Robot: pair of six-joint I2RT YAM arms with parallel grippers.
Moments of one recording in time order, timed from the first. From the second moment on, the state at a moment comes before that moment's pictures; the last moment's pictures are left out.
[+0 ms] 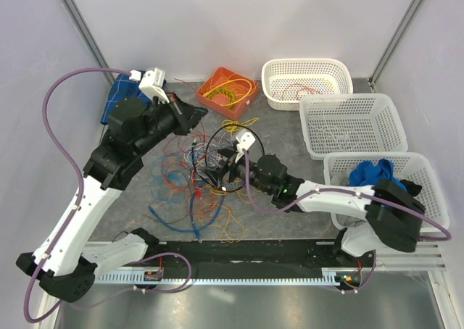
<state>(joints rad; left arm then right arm) -0.55 1.02 1.35 -0.45 0.07 -0.57 1.04 1.42 0.76 0.70 0.06 0.22</state>
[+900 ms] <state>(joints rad) -0.55 0.93 1.19 -0.44 0.00 -0.62 1.04 1.32 1.08 0.46 0.35 0.24</state>
